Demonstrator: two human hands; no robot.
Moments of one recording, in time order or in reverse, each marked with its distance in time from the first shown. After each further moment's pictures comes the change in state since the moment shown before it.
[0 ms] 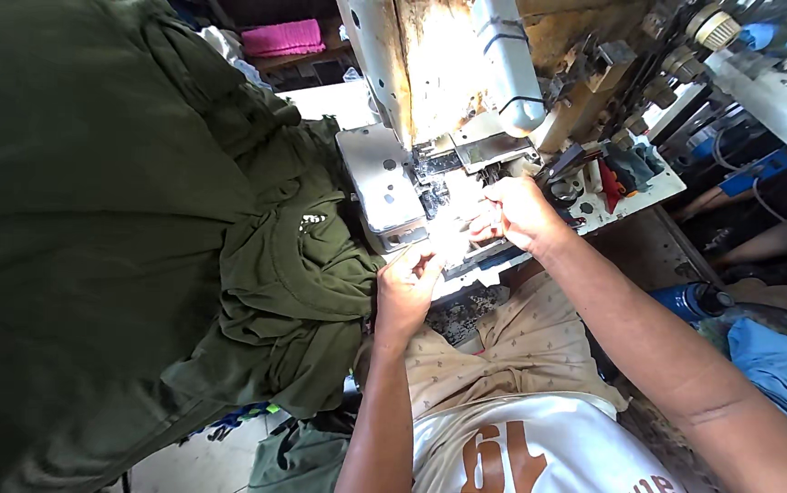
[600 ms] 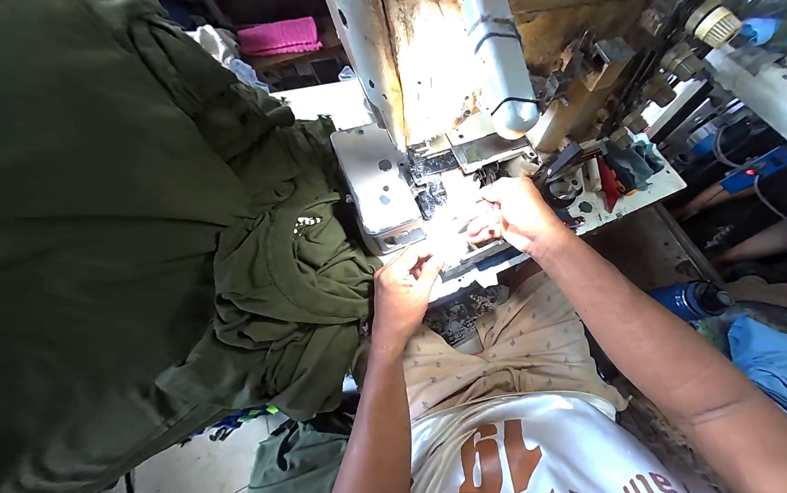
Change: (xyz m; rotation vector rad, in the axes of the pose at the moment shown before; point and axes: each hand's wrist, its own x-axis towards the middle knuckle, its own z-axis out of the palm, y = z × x) left_hand 0.001 0.000 0.001 0.009 -0.007 -0.016; right_hand 0.000 0.001 -0.002 -0.007 -0.004 -0.015
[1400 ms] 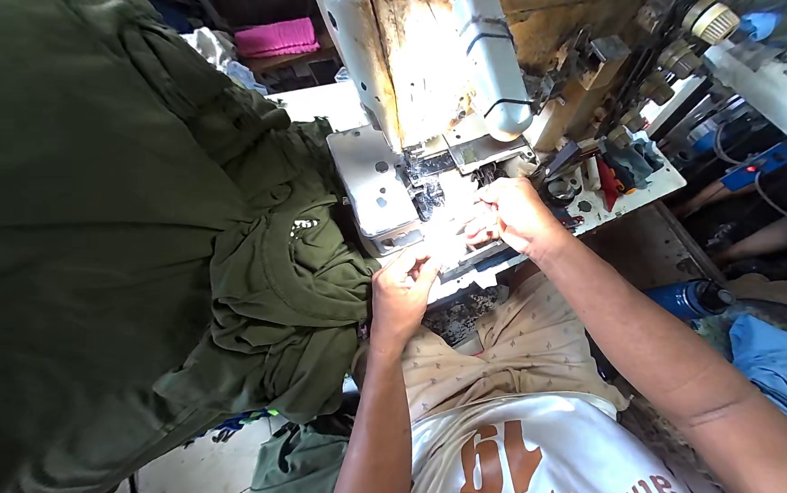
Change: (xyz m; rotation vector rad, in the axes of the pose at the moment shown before) left_hand -0.001 -0.001 0.000 0.012 0.009 -0.014; right_hand -0.001 -0.001 0.000 0.001 -0.003 0.014
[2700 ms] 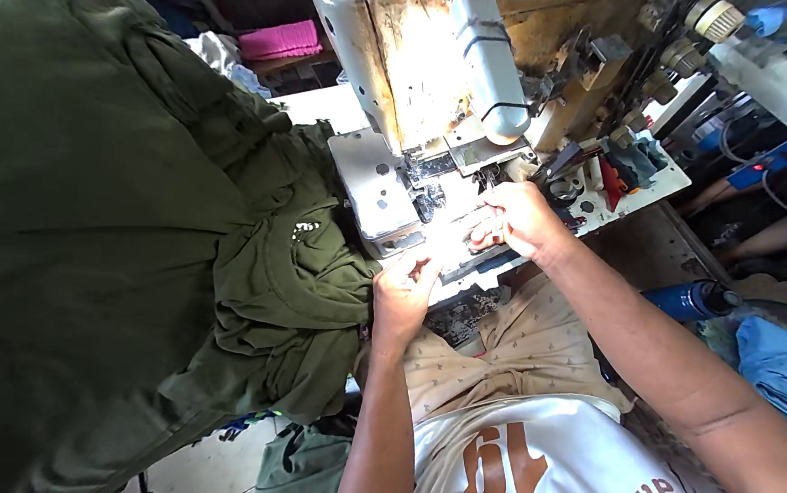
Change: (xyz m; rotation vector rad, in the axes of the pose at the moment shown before) left_hand 0.001 0.001 0.000 -0.005 0.001 0.021; right_hand -0.005 0.004 -0.010 0.055 -0.082 -0.039
